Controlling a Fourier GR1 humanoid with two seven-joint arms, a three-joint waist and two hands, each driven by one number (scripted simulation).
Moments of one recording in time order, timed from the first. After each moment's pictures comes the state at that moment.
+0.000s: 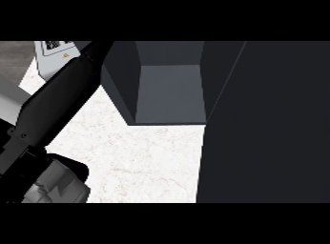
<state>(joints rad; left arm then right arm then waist) -0.70 0.00 -0.26 -2.06 -1.52 0.69 1.28 0.07 -0.13 0.20 -2.38 -0.29 0.13 0.32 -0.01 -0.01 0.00</state>
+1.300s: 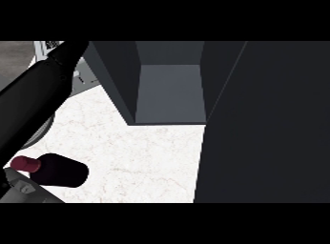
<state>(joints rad) -0.75 0.00 -0.22 -2.16 -1.56 0.47 1.31 -0.05 -0.14 0.20 -2.39 -0.24 0.00 0.44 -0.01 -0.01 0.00</state>
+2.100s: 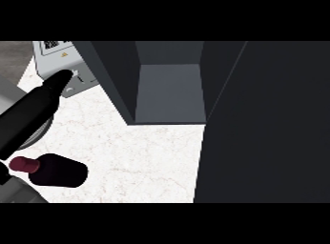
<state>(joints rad) -0.46 0.00 -0.13 -2.19 -1.38 0.58 1.21 0.03 -0.17 0.12 -2.40 -0.21 0.04 0.37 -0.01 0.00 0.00</state>
